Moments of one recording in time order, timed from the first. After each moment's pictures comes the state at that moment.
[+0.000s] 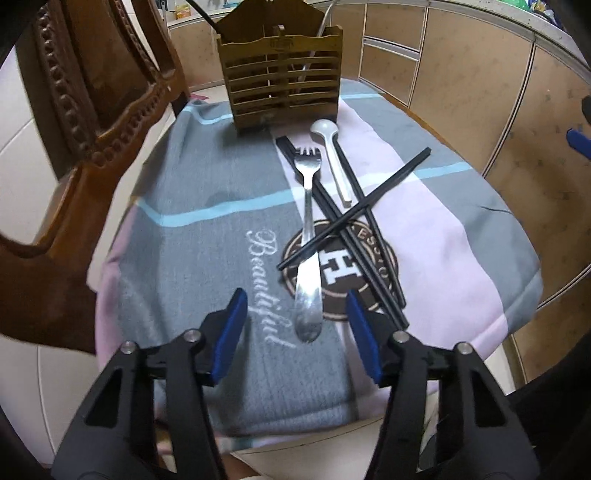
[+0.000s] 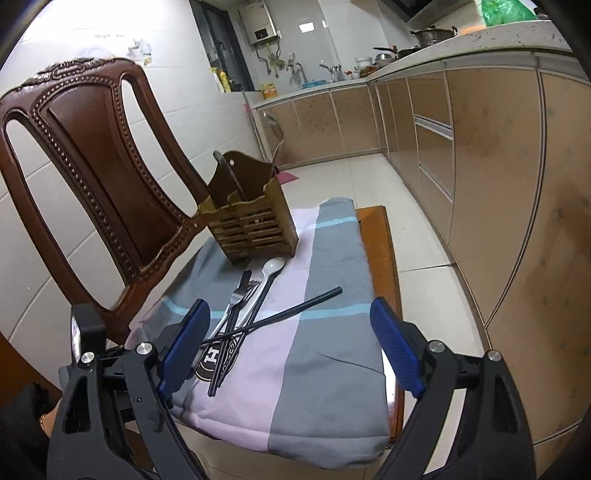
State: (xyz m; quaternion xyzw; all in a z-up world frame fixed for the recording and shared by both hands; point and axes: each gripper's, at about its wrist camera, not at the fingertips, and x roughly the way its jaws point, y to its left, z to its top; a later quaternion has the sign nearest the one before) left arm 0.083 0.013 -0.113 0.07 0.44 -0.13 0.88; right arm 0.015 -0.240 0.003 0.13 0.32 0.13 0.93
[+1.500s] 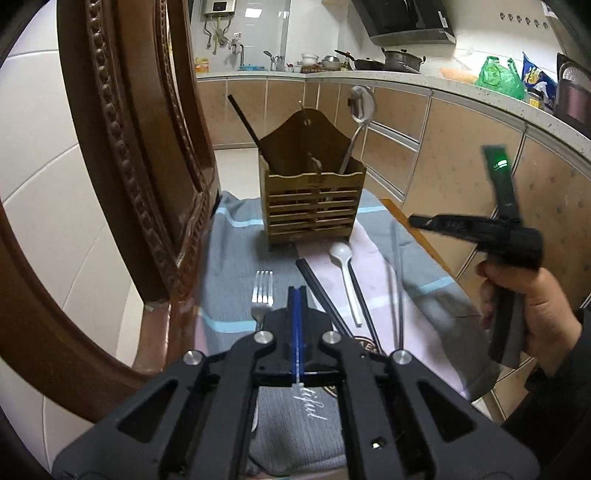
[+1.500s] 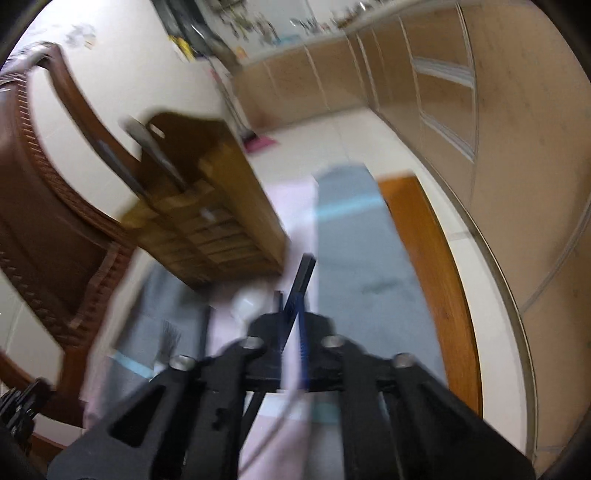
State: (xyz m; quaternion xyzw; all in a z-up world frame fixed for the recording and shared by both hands) left arm 0.090 0.061 -0.018 0.01 0.32 -0.13 0.94; right arm 0.172 -0.204 -0.053 0.16 0.38 0.10 0.91
